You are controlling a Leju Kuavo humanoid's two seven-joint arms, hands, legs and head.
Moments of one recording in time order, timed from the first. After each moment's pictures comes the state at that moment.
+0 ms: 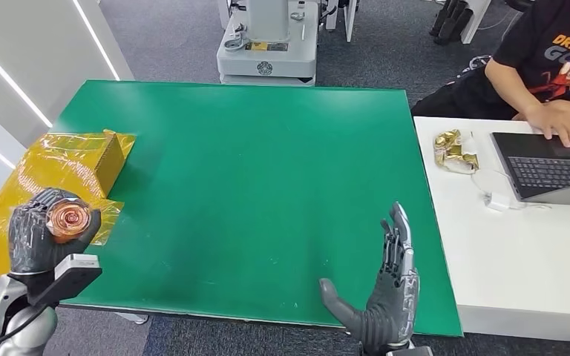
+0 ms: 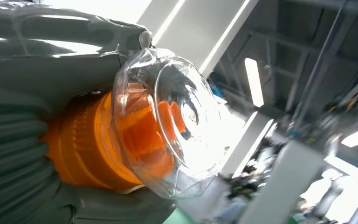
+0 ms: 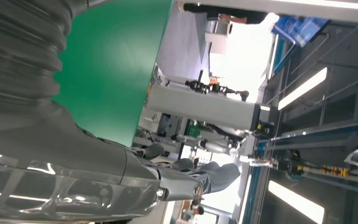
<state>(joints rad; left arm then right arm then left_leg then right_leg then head) 0.08 0.32 0.04 -1.70 -0.58 0.35 -0.42 0.11 0.03 0.45 -1.68 0.22 -0.45 -0.60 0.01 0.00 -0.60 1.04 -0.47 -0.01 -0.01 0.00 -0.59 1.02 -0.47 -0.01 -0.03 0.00</state>
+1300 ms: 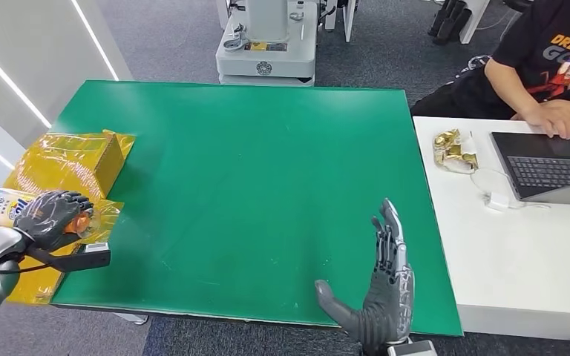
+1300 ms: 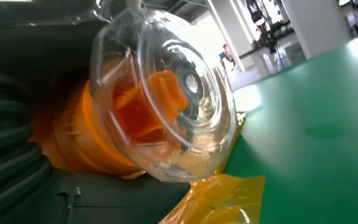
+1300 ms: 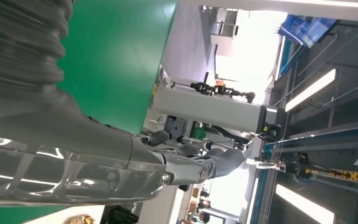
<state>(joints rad) -0.29 0.67 -0.23 -1.09 -1.05 0.08 -0.53 0.14 0.08 0.41 -1.71 0.26 -0.32 -0.56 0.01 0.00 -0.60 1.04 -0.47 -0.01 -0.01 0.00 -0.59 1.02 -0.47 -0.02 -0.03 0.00</state>
